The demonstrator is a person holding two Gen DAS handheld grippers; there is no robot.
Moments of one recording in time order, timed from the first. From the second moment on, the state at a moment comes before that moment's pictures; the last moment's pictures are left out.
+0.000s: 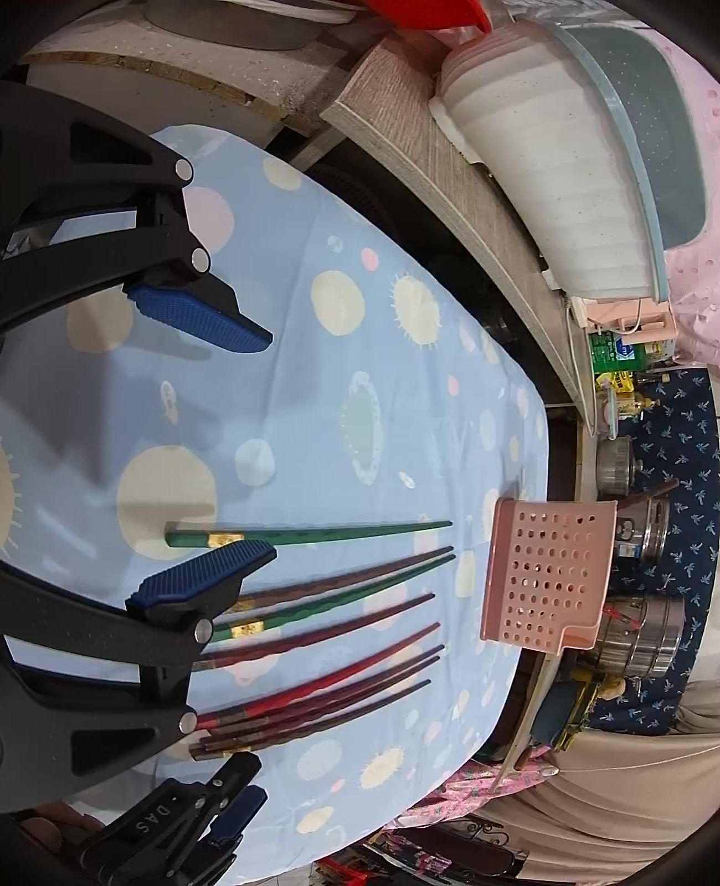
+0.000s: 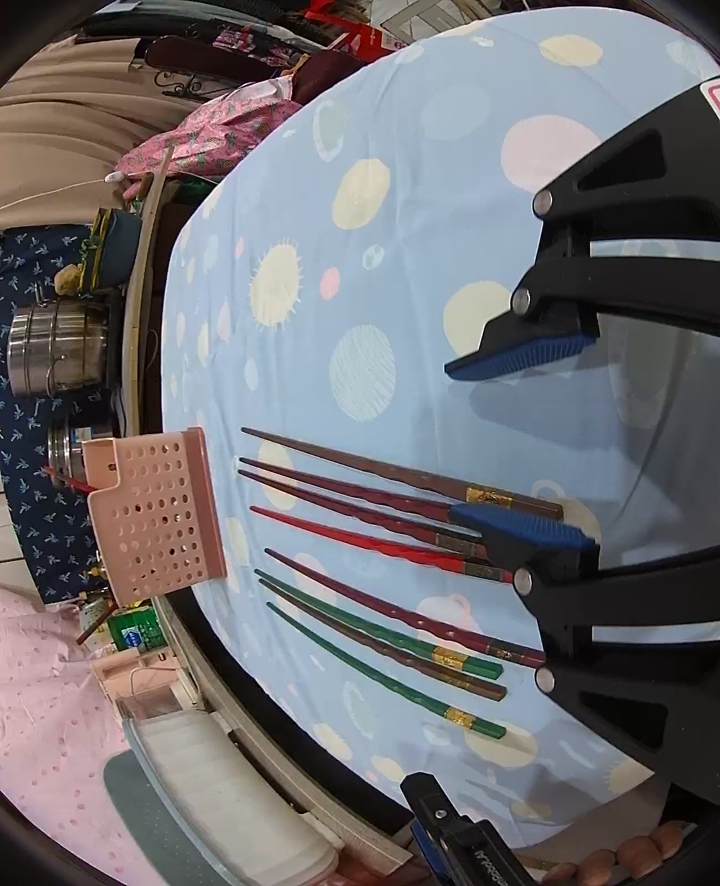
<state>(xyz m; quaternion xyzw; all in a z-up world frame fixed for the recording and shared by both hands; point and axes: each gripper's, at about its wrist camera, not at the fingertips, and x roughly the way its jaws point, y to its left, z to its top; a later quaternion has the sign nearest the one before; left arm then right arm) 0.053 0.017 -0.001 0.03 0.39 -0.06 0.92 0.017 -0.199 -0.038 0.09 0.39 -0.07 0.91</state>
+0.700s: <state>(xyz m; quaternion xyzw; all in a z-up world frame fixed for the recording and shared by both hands) 0.049 0.016 -0.017 0.03 0.41 -0.07 0.91 0.012 -0.199 -0.042 0.08 0.40 -0.07 0.91</state>
